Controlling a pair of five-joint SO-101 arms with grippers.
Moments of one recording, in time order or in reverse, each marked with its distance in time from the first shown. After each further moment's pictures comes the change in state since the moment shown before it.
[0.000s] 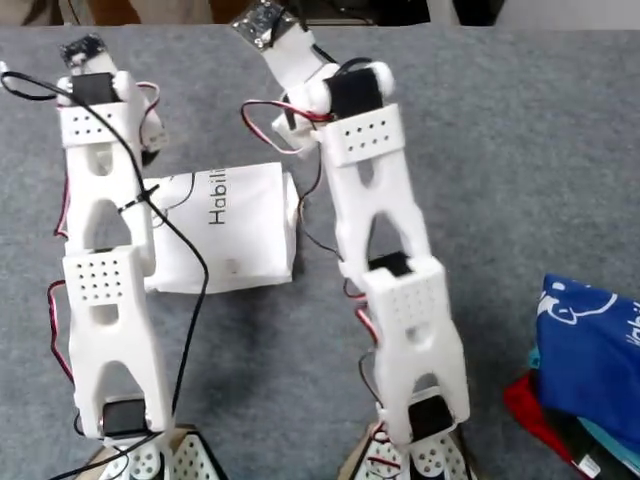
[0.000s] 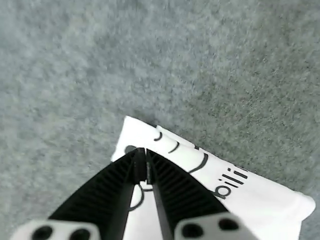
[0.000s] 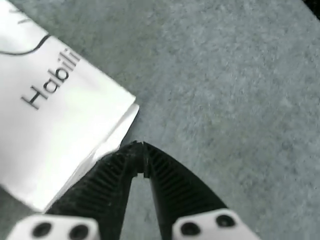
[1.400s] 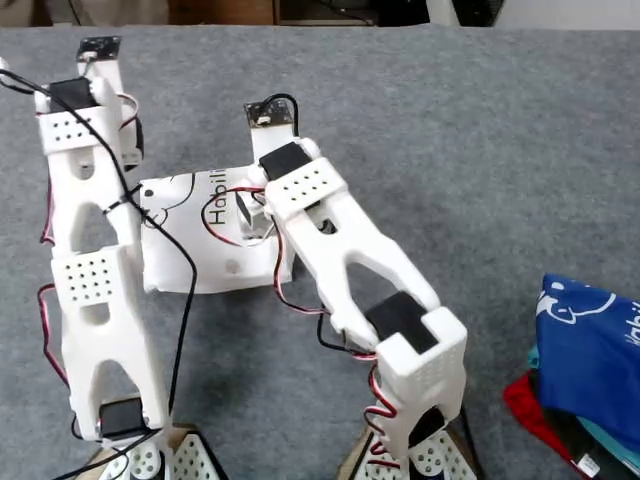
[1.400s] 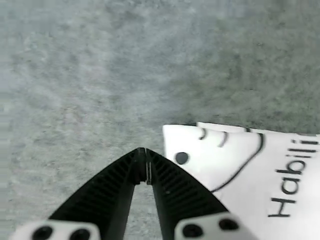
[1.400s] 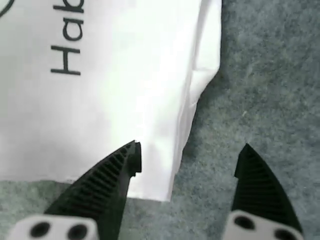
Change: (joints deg) left arm -5.5 2.0 0.4 -0.4 -27.4; right arm -12.0 -19.0 62.9 -24.7 -47.6
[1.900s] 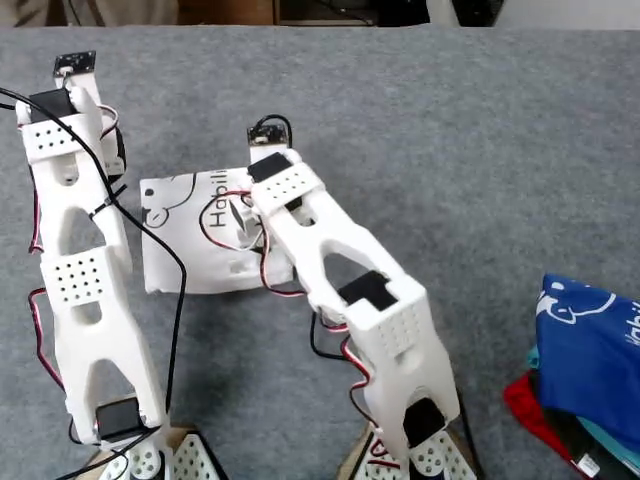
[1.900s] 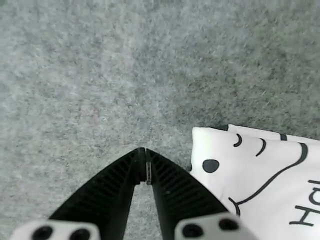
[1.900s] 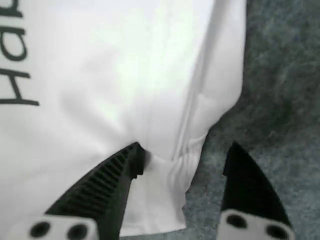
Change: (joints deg) left arm -2.6 3.4 0.0 -0.4 0.2; right arm -0.2 17.8 -9.0 -0.9 -3.4
